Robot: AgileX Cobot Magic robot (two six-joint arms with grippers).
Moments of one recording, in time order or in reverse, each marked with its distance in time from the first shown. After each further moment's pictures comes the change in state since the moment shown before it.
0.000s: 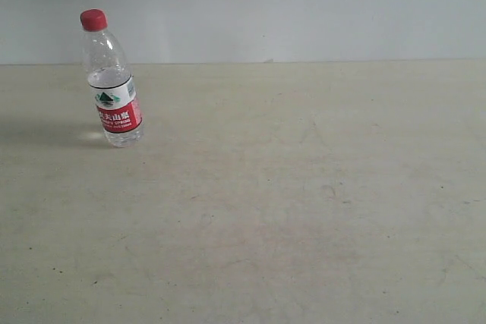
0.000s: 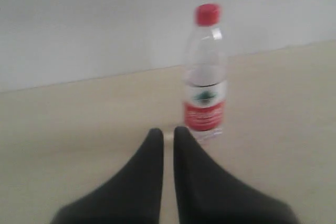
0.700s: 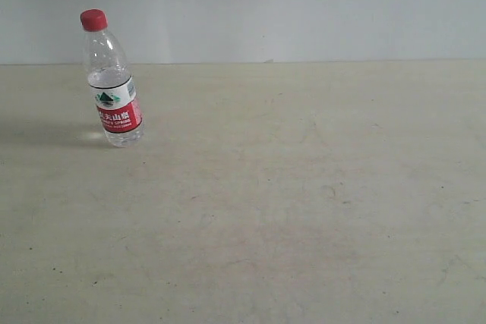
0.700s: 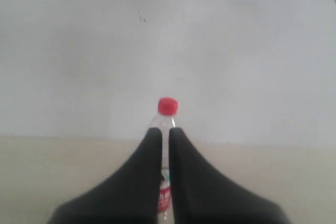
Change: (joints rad) left arm 0.290 -0.251 0.000 -0.002 0.397 -0.115; right arm 0.000 0.000 0.000 0.011 0.057 0.002
